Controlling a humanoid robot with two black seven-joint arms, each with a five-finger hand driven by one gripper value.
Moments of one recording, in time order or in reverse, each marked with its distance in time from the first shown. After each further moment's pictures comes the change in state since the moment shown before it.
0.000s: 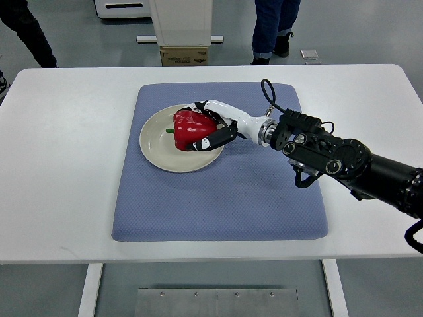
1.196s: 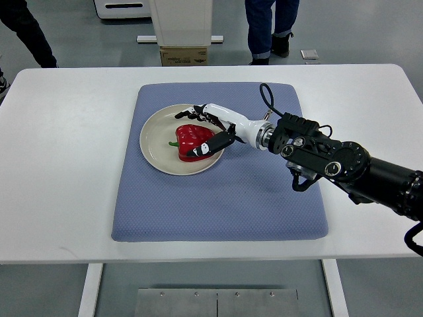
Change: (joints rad) left arm 0.000 0.000 0.000 0.000 0.000 0.000 0.000; right arm -0.007 0.000 0.003 0.026 0.031 -0.002 -0.016
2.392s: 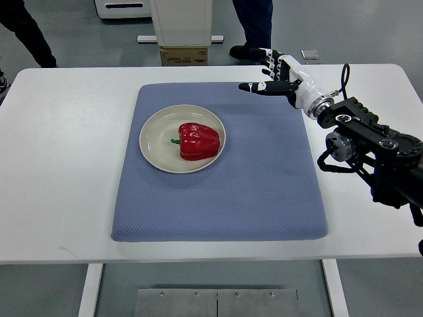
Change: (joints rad) left arm 0.000 0.000 0.000 0.000 0.000 0.000 0.000; right arm -0.140 -0.148 0.439 -0.005 0.208 -0.096 -0.037
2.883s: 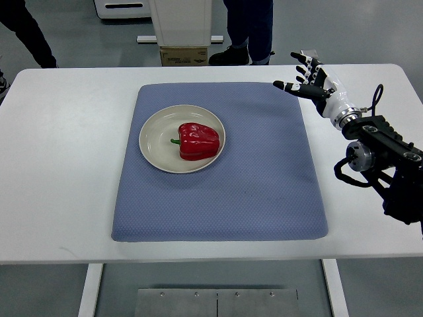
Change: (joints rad) left arm 0.000 0.000 0.000 0.000 0.000 0.000 0.000; right arm -0.112 -0.036 0.187 0.002 0.003 -0.024 0.004
